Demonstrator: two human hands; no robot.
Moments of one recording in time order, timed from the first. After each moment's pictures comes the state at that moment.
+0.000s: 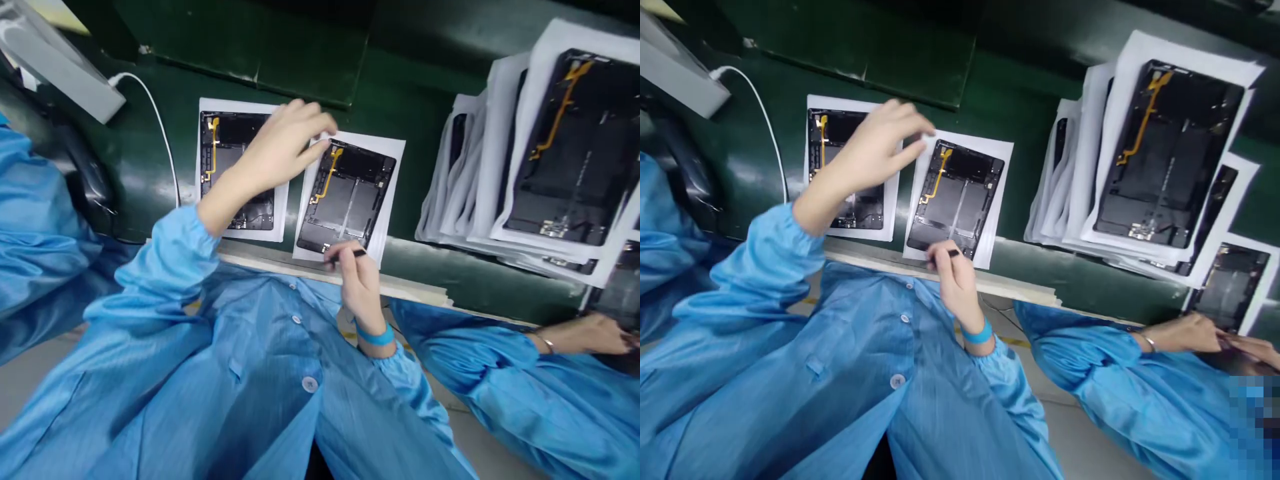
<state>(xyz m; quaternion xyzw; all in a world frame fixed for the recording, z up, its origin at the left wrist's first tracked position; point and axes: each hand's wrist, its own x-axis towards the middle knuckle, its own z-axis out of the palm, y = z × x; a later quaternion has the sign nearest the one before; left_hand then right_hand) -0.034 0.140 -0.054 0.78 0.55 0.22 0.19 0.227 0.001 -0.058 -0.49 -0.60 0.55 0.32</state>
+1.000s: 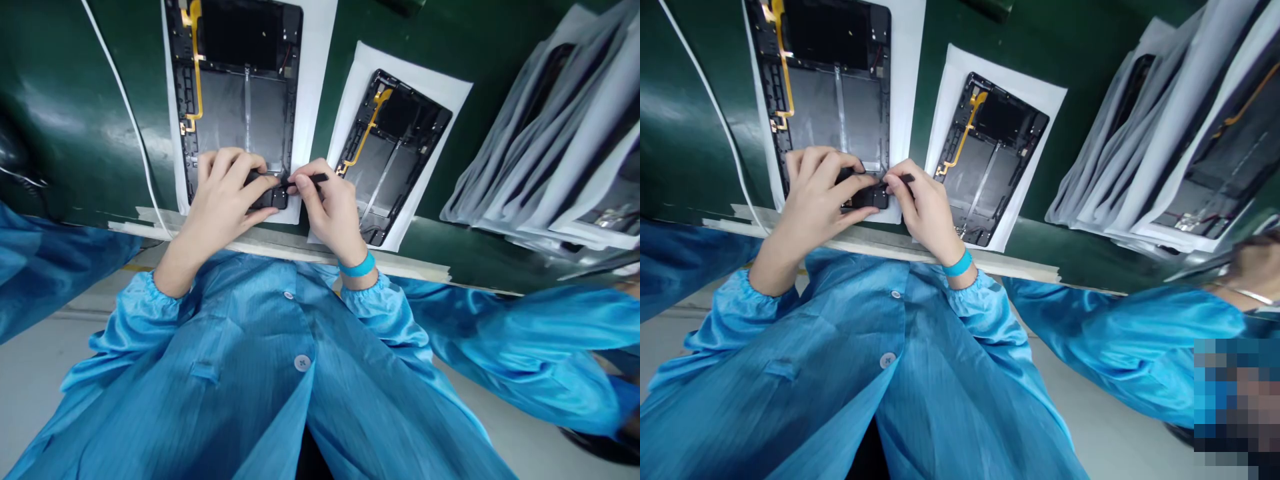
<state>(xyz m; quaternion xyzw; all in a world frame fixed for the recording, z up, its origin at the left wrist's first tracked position) -0.080 -0.017 -0.102 0.75 0.61 0.17 0.19 0.142 0.062 -0.102 -0.39 -0.73 0.49 0.25</state>
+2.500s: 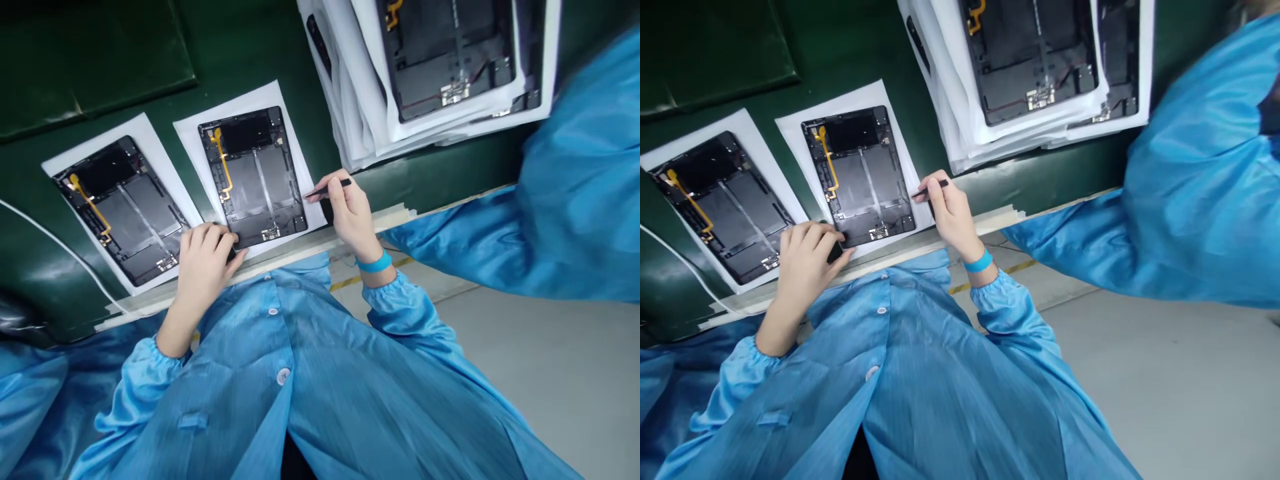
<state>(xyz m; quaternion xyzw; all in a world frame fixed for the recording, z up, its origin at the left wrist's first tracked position) 0.004 0.007 -0.080 0.86 0.48 0.13 0.11 0.316 0.049 -0.112 -0.58 -0.52 0.43 0.46</state>
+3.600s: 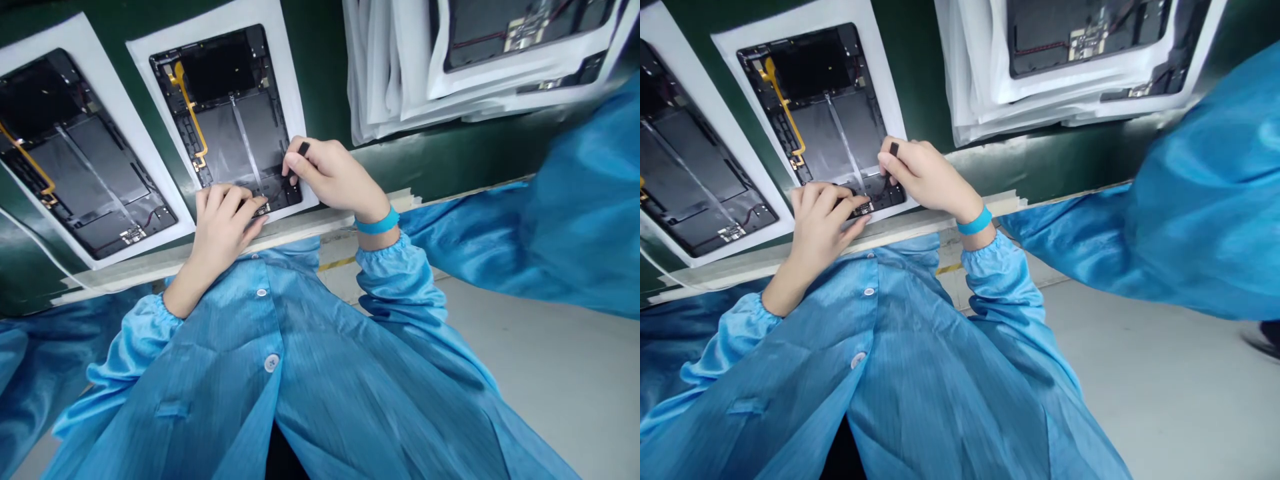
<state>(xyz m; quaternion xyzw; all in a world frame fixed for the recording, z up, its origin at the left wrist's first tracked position) 0.058 0.010 -0.115 0.85 0.48 0.18 0.13 0.321 0.095 -0.103 -0.43 -0.75 0.44 0.23</state>
